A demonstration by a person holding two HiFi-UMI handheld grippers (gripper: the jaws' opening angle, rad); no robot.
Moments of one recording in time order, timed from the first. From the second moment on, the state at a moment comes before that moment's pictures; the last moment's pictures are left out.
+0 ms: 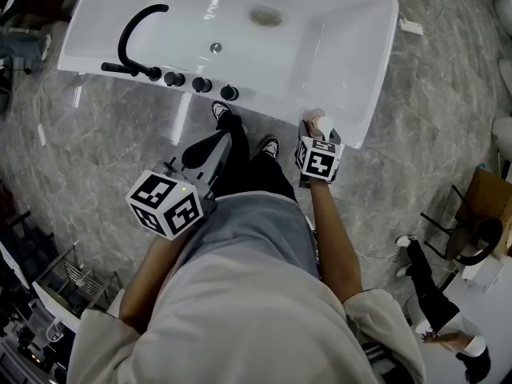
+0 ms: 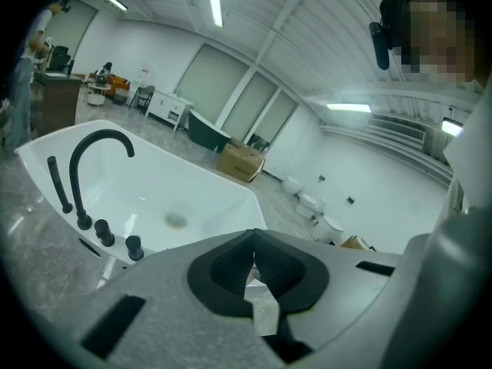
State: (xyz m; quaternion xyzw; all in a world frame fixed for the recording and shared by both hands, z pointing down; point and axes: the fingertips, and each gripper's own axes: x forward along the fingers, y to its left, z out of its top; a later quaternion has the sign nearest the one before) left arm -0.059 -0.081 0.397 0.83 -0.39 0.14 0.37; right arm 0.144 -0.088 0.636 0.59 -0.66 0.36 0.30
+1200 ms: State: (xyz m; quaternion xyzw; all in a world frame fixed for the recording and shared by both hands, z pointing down) left arm -0.044 -0.073 0.394 0.84 -0.38 0.14 0.36; right arm 0.143 -0.093 0.619 0.58 -0.68 0.36 0.26
